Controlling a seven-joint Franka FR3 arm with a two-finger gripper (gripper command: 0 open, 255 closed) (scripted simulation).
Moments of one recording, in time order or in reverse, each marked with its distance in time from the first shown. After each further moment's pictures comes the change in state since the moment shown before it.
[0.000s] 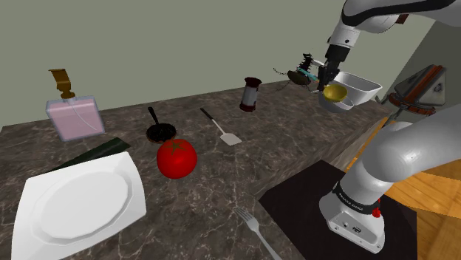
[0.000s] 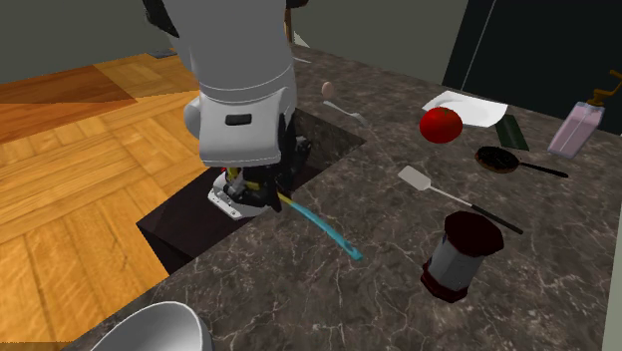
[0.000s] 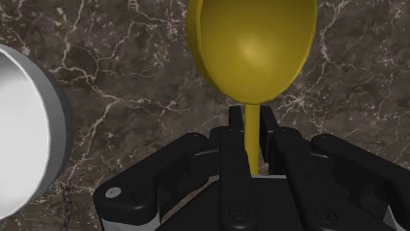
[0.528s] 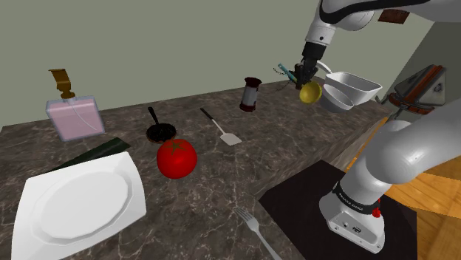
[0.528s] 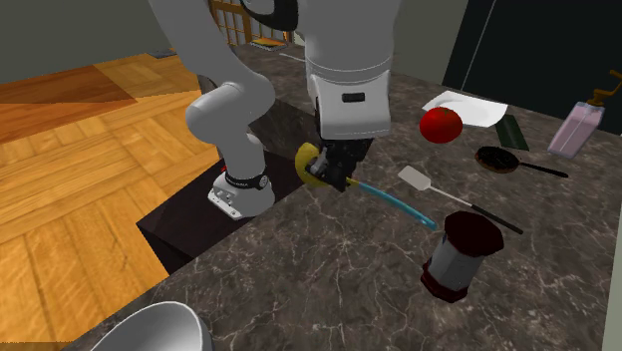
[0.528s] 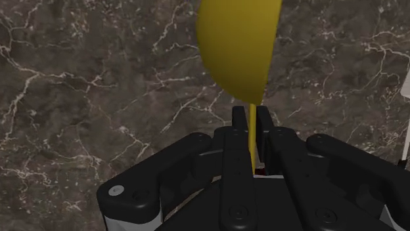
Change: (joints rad) arm 0.091 0.058 0.133 0.005 0.106 0.056 0.172
